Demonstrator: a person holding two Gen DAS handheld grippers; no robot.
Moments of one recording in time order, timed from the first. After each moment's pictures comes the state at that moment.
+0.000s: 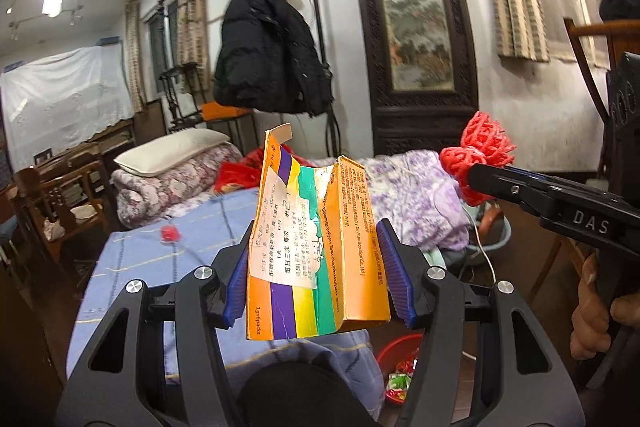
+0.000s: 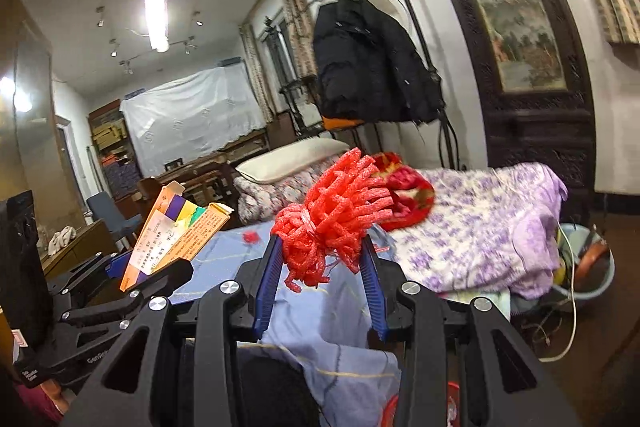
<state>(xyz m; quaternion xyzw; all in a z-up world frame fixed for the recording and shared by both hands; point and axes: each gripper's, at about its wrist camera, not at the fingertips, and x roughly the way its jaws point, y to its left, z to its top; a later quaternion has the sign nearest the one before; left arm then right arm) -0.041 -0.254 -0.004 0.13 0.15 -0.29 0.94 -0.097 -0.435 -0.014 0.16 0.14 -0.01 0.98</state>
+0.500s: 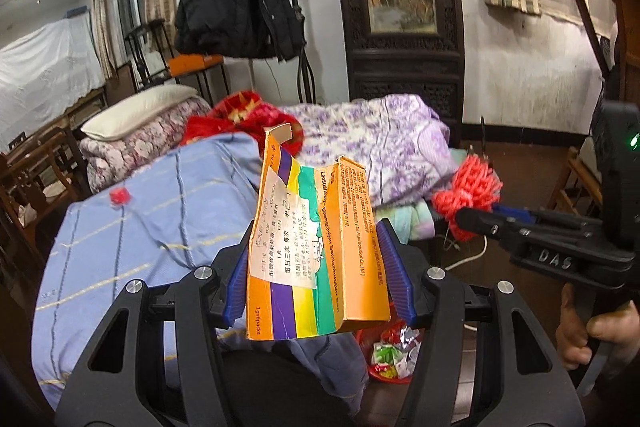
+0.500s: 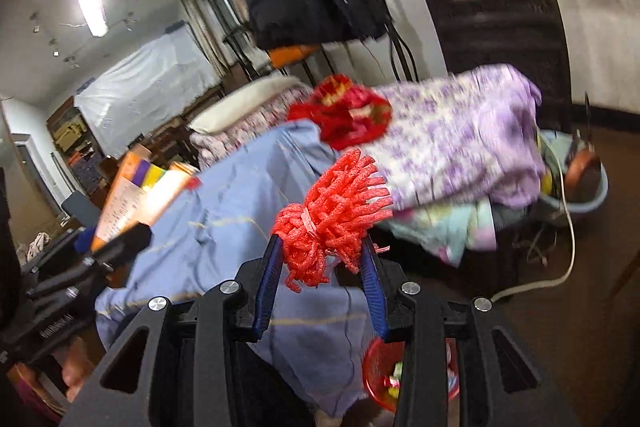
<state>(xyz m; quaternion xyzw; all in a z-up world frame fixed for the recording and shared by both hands) 0.004 -0.316 -0.075 0.16 0.23 -0.32 0.90 -0.054 -0.499 -0.139 0.24 0.26 -0.05 0.93</state>
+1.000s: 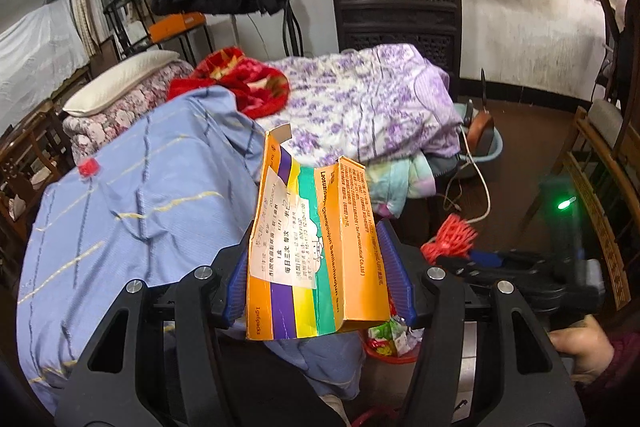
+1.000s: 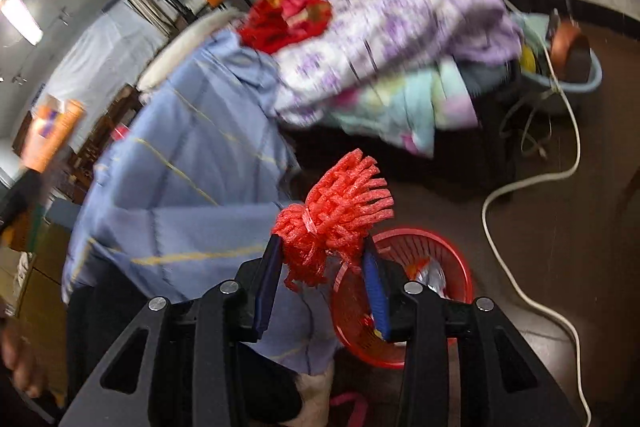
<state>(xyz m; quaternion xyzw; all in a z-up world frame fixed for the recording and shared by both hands) 0.024 -0.354 -0.132 0.20 0.30 -0.32 0.88 -0.021 -0.537 -0.292 0.32 0.39 -0.07 0.86</state>
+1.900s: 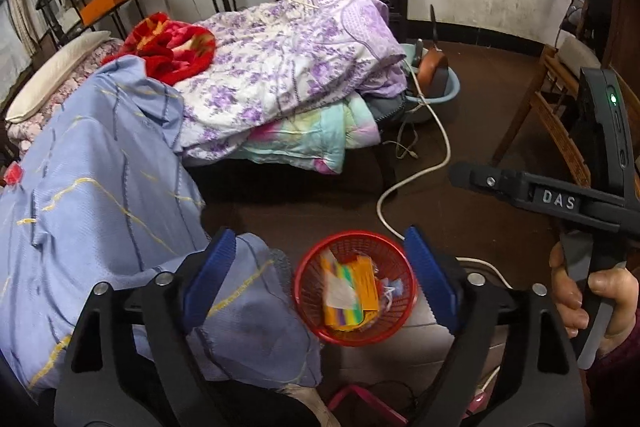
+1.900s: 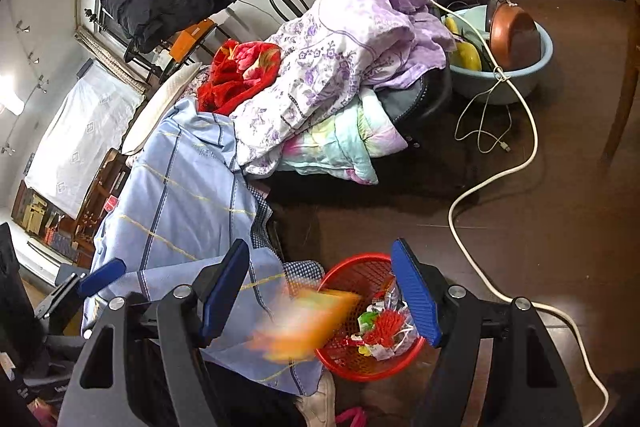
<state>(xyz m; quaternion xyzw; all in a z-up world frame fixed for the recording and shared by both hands) 0.019 -0.427 -0.199 0.25 0.37 -0.38 0.81 -0.076 -0.612 -0.286 0.40 0.32 -0.12 0.85</state>
